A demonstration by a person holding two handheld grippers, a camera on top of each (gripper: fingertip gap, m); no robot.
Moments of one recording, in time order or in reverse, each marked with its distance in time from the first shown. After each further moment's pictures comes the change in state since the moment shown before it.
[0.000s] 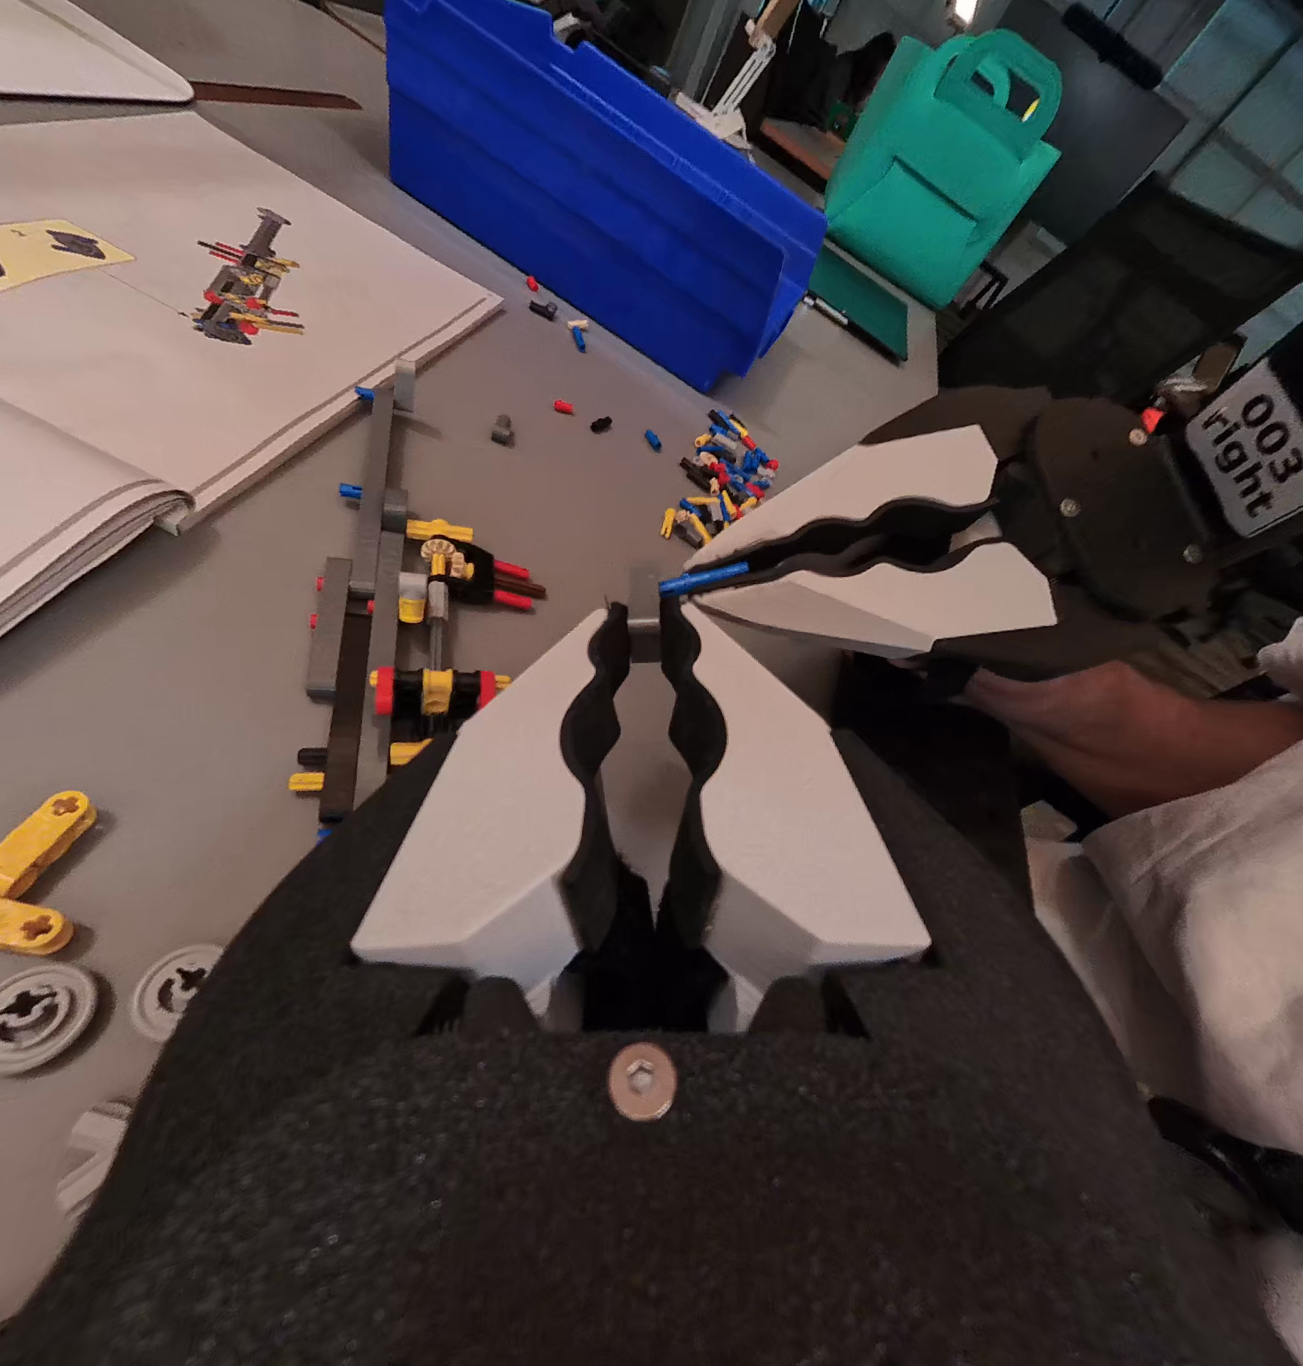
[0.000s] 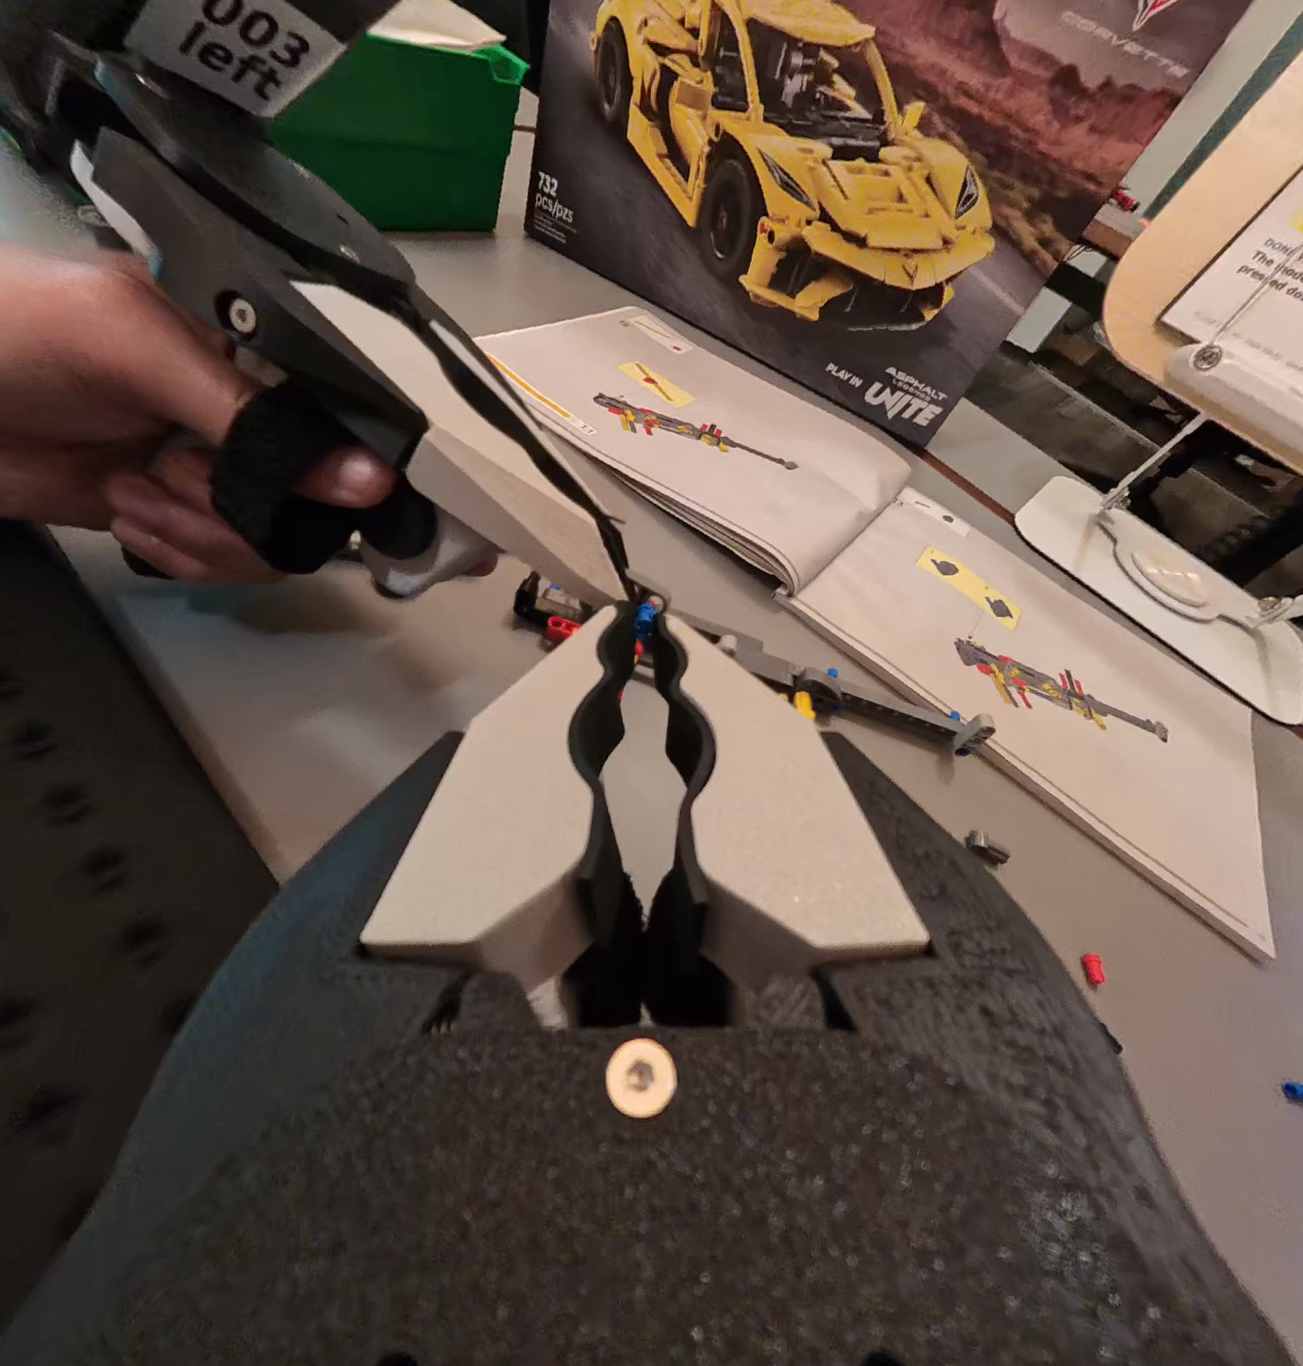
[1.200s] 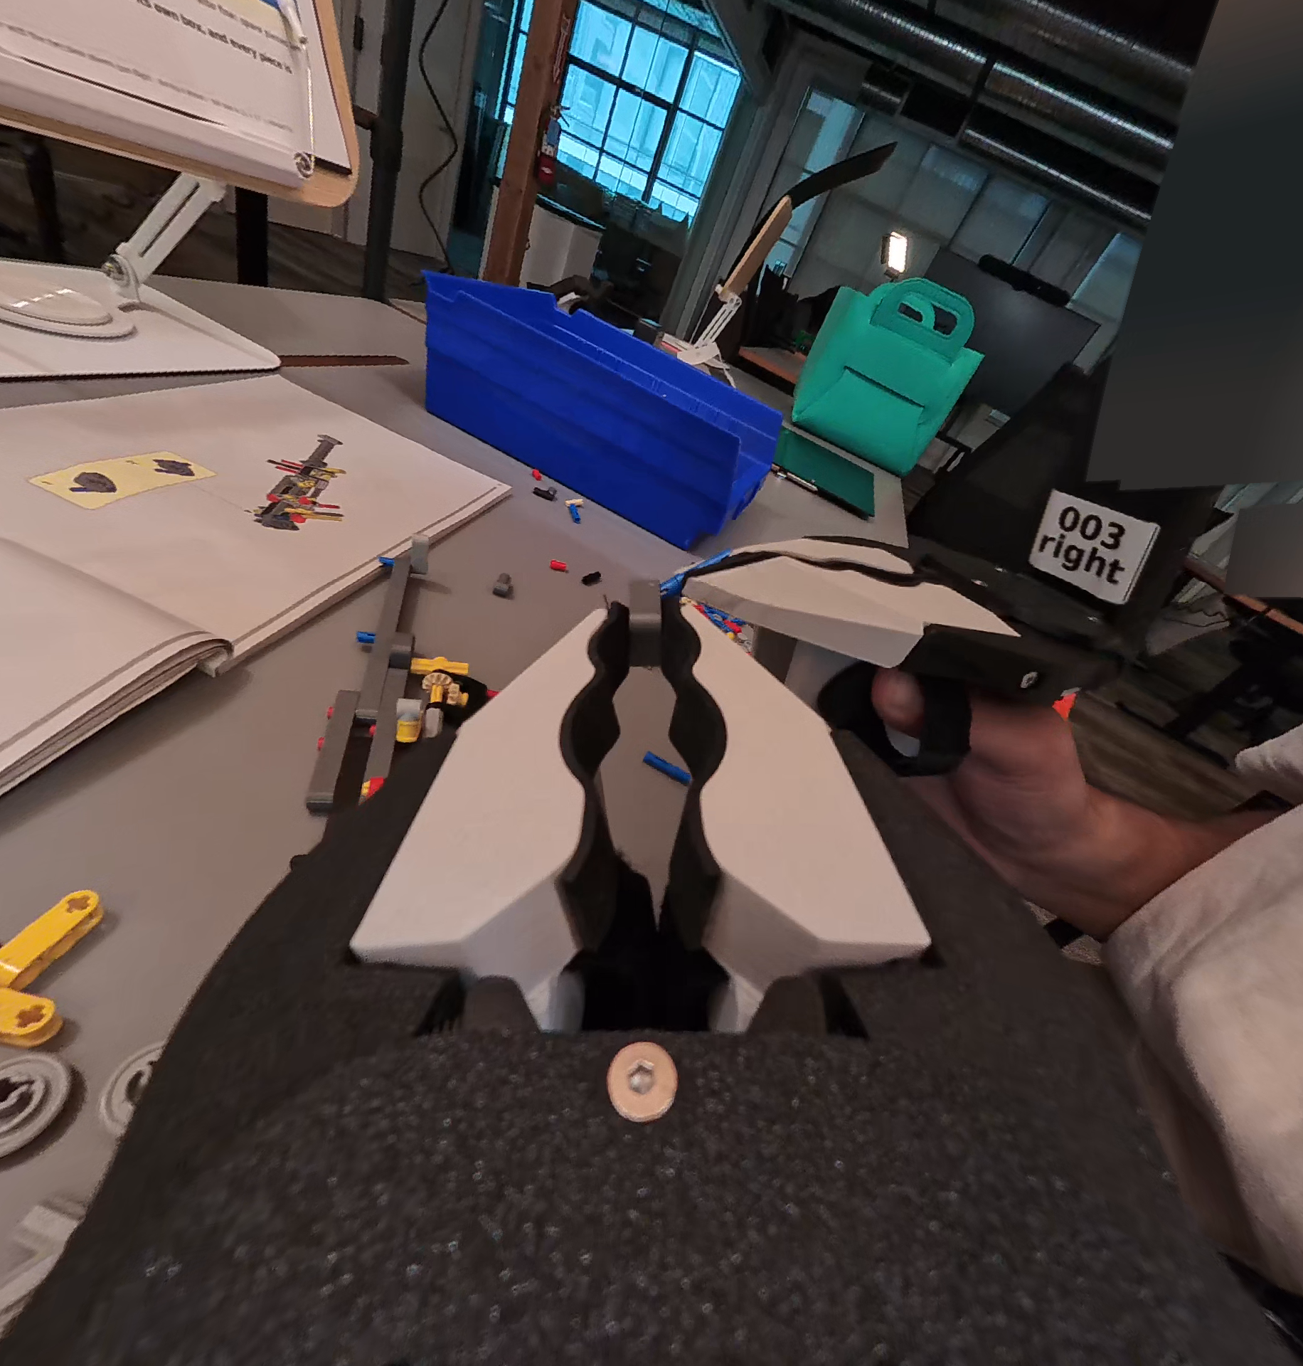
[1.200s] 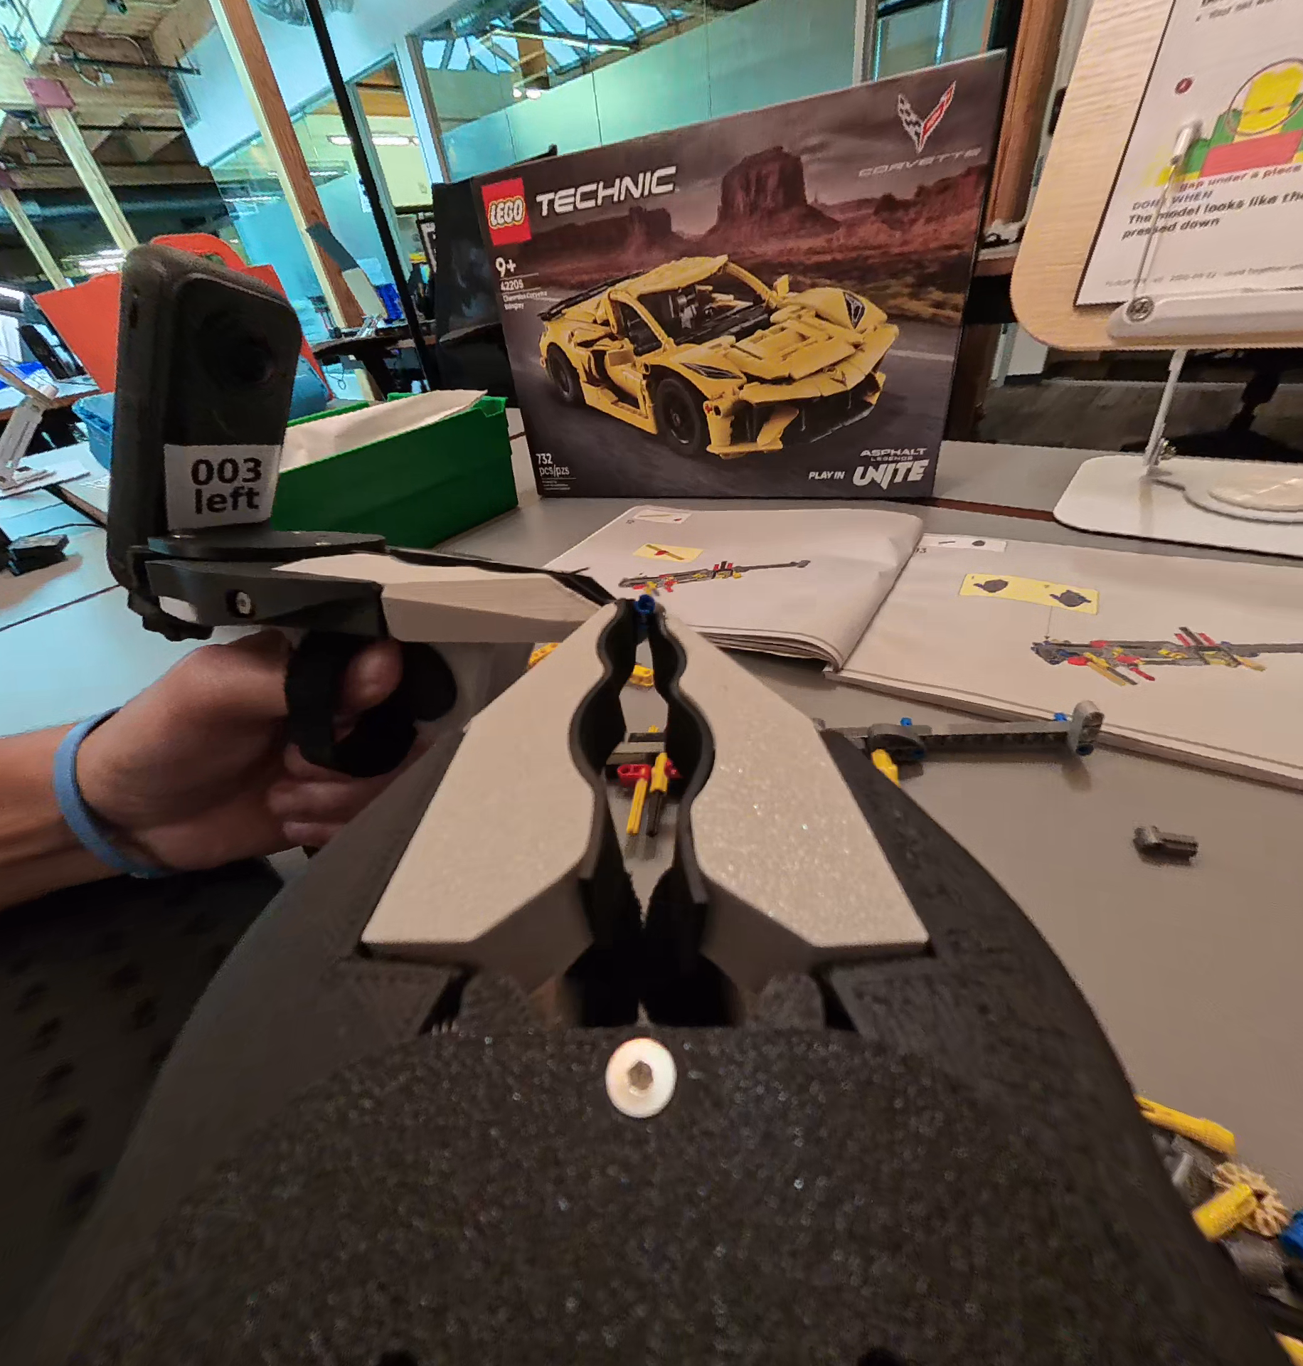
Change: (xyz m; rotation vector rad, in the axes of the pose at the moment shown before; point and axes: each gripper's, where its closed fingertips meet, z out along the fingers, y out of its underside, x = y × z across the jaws) left arm 0.016 -0.034 -0.011 0.254 -0.006 0.060; right arm 0.011 -0.034 -0.010 0.276 0.005 0.429
